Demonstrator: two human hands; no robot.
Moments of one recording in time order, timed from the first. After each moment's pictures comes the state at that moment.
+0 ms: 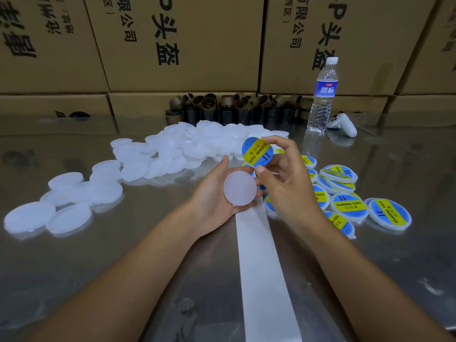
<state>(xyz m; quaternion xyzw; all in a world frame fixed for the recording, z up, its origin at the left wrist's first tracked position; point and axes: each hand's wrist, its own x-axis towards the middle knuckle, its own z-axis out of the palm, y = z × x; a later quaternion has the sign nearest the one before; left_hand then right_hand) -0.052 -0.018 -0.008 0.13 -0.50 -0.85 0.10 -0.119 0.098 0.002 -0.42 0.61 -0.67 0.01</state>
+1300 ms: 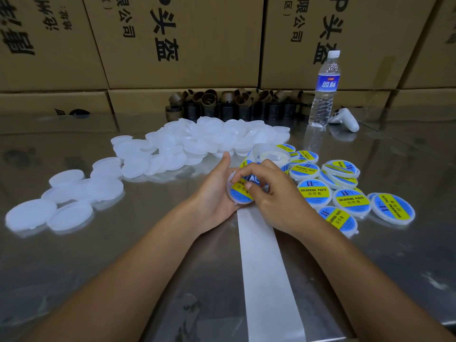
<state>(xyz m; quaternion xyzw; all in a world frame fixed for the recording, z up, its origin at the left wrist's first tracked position) -0.052 -0.015 -0.007 0.09 -0.52 -0.84 0.06 -0.115 0.098 -0.008 -0.50 0.73 -0.46 0.00</state>
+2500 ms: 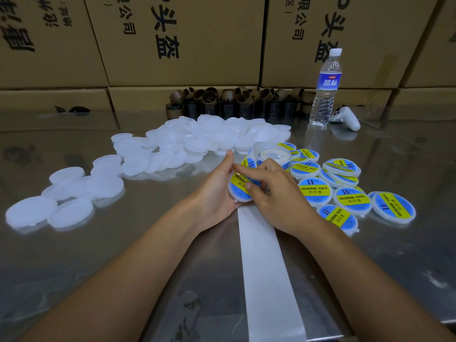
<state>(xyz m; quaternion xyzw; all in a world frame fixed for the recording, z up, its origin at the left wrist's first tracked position) -0.053 -0.016 -0.008 0.08 -0.50 -0.86 0.04 -0.123 0.095 -0.016 -0.51 0.76 -0.39 -0.06</state>
